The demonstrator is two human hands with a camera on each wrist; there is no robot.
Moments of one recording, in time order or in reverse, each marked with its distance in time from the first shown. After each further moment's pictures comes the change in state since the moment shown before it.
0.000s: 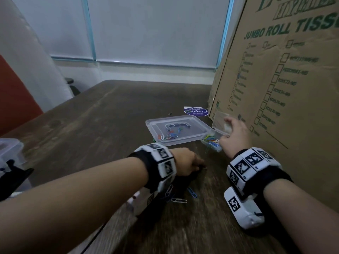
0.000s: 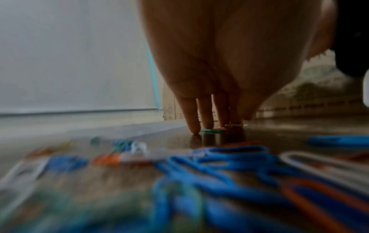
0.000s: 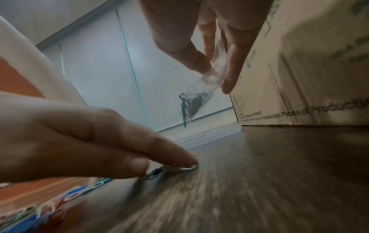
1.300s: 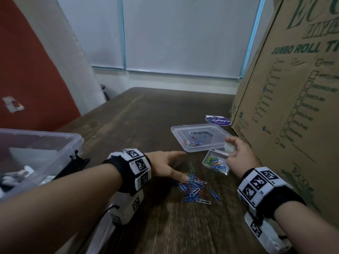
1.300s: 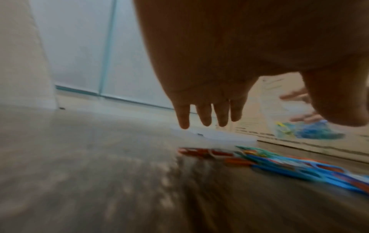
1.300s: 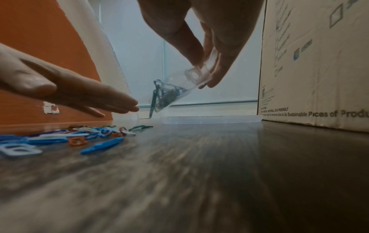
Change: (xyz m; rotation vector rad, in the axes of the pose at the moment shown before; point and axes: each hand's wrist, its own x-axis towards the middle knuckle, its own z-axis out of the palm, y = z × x) left_hand -0.113 -0.042 -0.007 -0.511 -0.032 -0.485; right_hand -0.032 -0.016 0.024 0.112 -0.195 -0.067
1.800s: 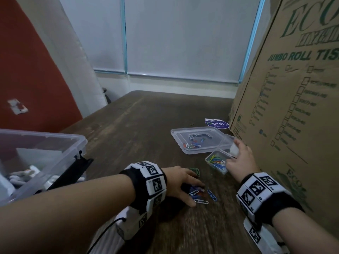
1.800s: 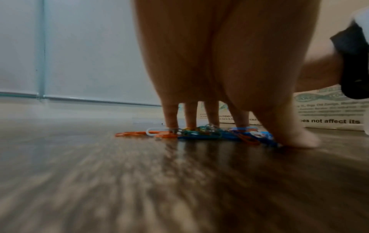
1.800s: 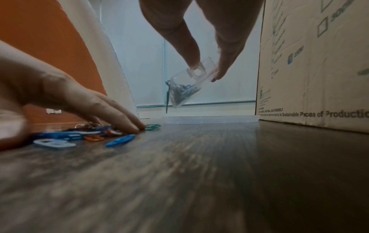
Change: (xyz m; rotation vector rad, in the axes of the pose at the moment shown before) left_hand -0.002 0.031 0.031 0.367 -0.118 0.259; right_hand -0.013 -0.005 -0.007 -0.003 0.021 0.096
